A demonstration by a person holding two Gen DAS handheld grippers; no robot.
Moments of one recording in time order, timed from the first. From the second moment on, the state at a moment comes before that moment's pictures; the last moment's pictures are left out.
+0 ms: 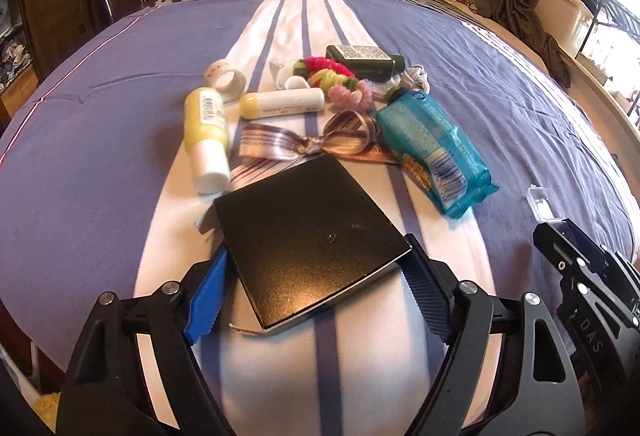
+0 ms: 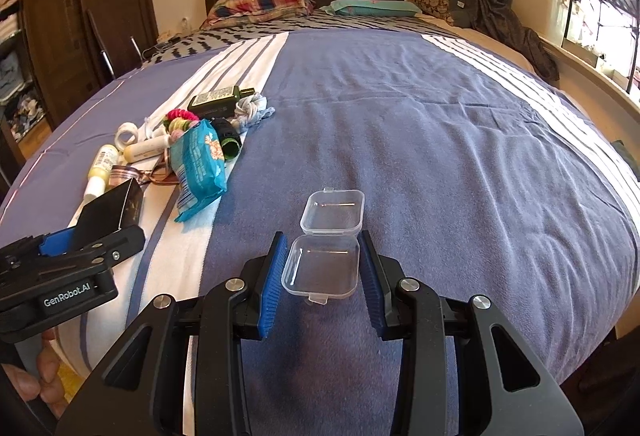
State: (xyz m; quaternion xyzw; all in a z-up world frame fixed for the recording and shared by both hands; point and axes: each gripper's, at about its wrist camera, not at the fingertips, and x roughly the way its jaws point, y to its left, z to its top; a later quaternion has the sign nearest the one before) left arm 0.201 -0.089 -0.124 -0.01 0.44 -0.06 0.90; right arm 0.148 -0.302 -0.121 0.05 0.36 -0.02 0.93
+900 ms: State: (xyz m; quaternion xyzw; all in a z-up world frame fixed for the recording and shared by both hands) left arm 0.047 -0.032 -0.055 0.00 0.32 -0.11 0.94; right arm 0.017 -0.256 -0.061 0.02 0.28 0.00 0.96
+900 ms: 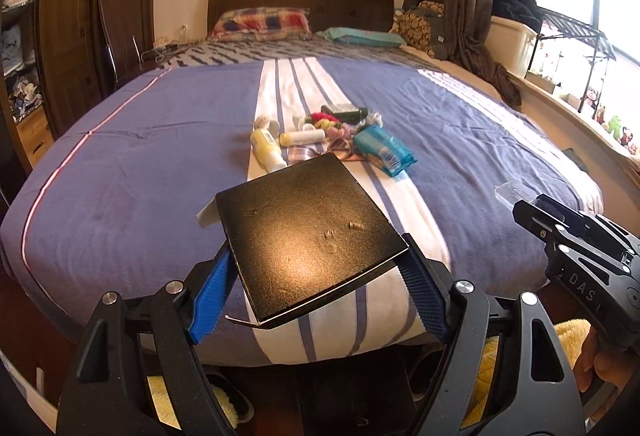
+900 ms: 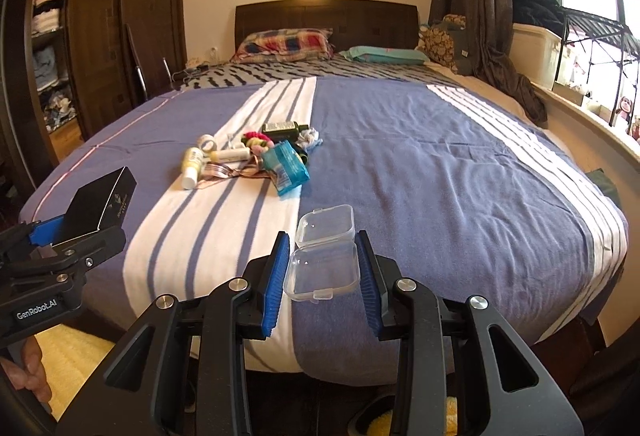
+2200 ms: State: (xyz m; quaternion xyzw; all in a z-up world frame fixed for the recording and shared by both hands) left arm 0.002 -0.028 -0.245 0.02 0.52 -0.18 0.84; right arm -0.013 -0.229 -0.232 0.06 0.51 0.08 0.85
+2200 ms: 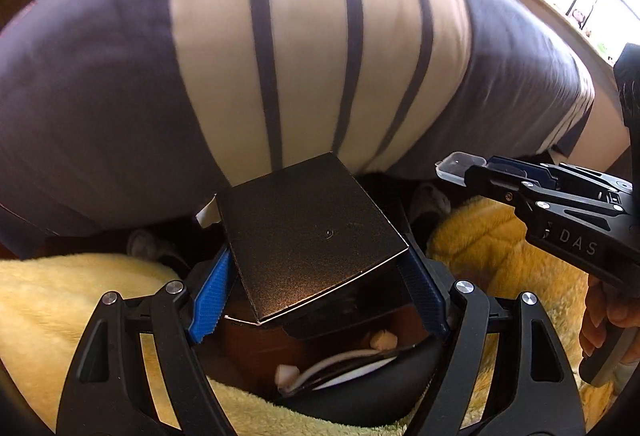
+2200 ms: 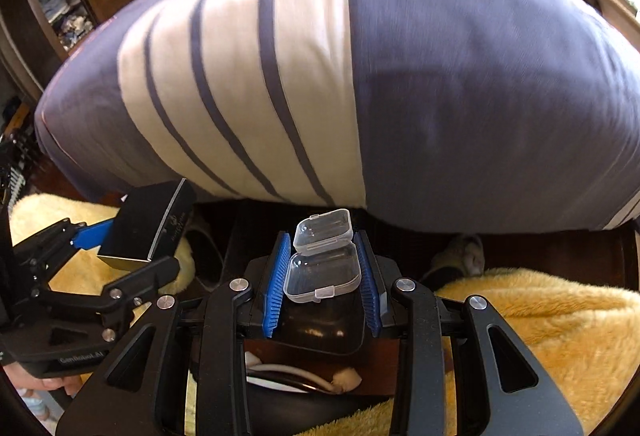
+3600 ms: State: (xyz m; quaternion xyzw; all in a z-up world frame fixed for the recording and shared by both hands) left arm 0.035 -0.036 -0.271 0.03 0.56 -0.18 0.81; right arm 0.021 -0.241 -0.244 0.05 0.53 0.06 0.84
